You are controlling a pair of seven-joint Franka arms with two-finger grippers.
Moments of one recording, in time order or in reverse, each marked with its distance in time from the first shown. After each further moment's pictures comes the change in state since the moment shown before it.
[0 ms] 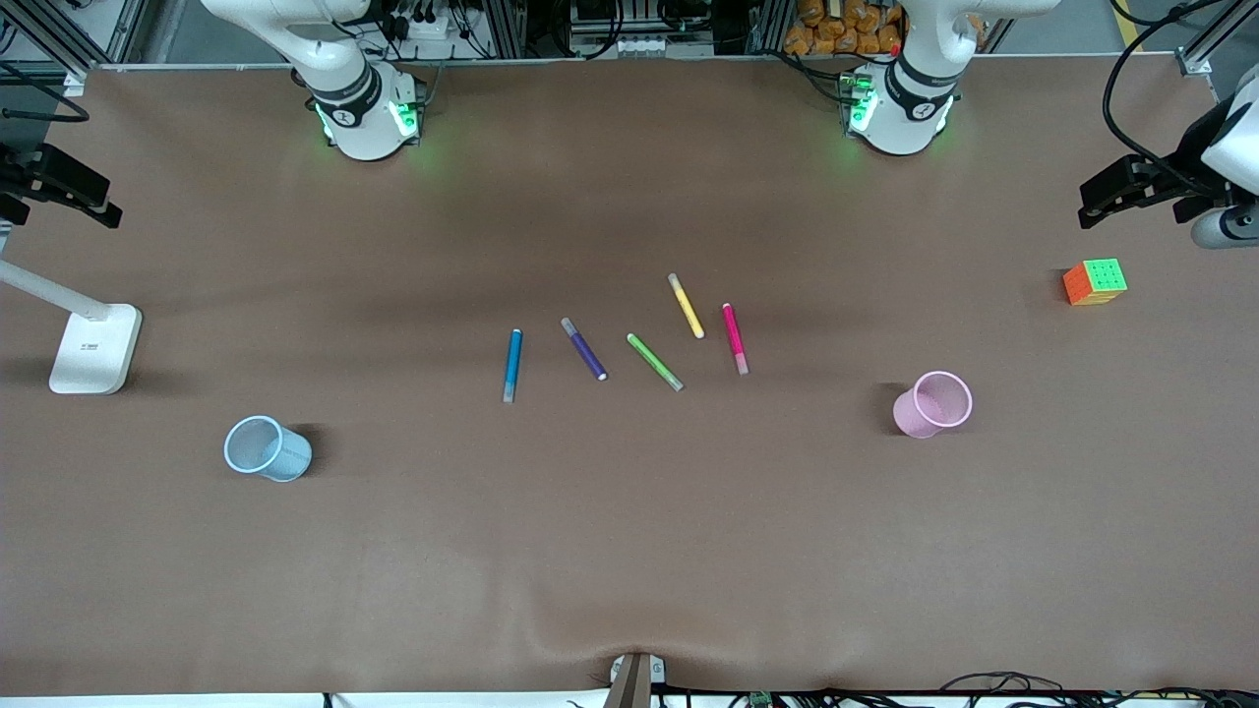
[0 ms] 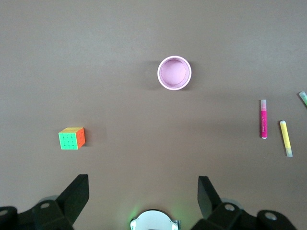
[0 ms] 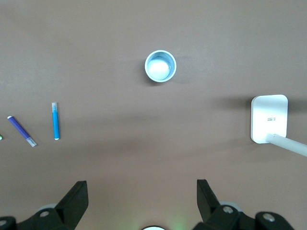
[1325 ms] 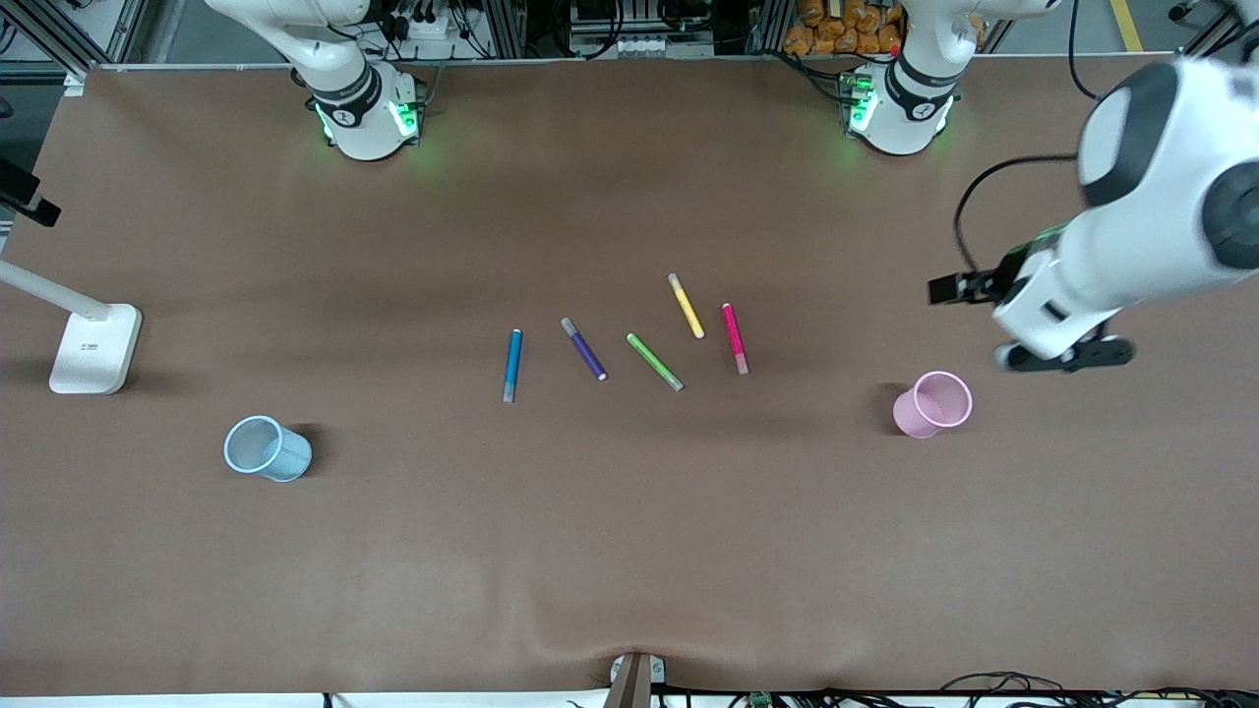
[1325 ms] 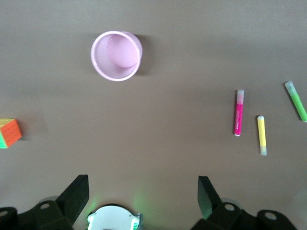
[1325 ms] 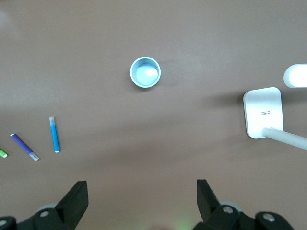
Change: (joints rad) left arm -0.034 0.284 -0.105 -0.014 -0.123 0.093 -0.180; right arm -0.103 0.000 -0.008 0.018 0.042 0.005 -0.007
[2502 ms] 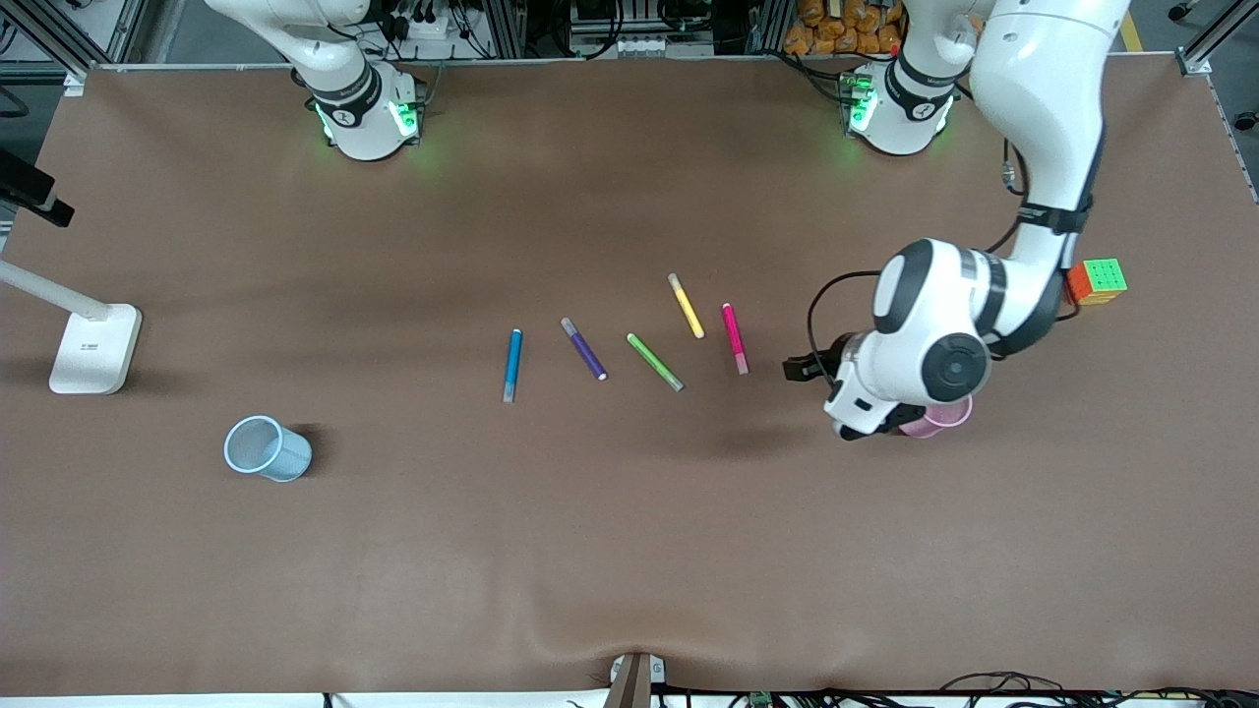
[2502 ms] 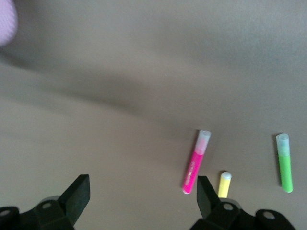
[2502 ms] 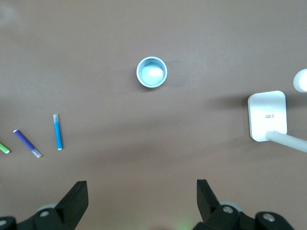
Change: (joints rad) left arm -0.125 0.264 -0.039 -0.182 -0.168 0.414 -0.311; right arm 0.006 0.000 0.022 0.001 0.000 0.001 0.000
